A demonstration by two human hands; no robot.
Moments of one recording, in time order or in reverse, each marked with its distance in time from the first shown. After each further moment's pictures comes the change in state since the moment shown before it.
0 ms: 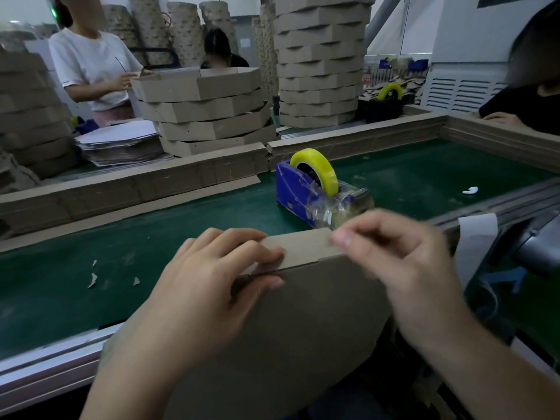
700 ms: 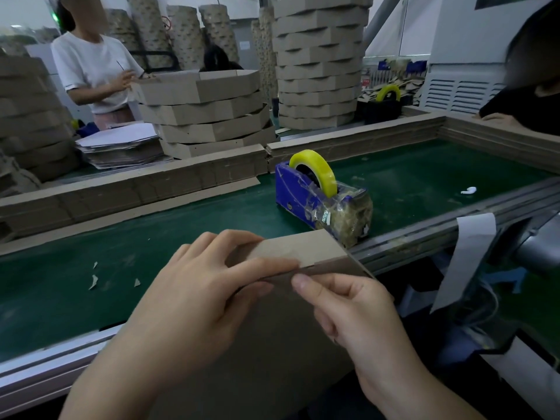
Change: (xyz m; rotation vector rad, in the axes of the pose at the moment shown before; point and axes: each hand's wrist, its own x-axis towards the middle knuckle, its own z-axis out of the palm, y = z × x) left_hand -0.006 0.002 -0.015 0.055 -0.195 0.004; right_hand -0.032 0.017 0.039 0.238 0.040 0.515
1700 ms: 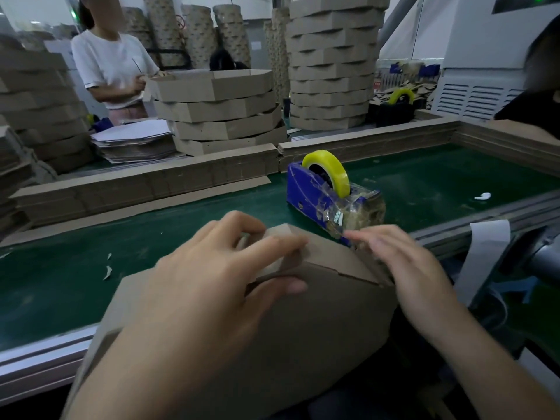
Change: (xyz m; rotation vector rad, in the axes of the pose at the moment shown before) left_hand -0.004 0.018 -0.014 0.014 0.232 -0.069; right_hand 0.039 -0.011 -0.054 -0.493 -0.043 -0.398
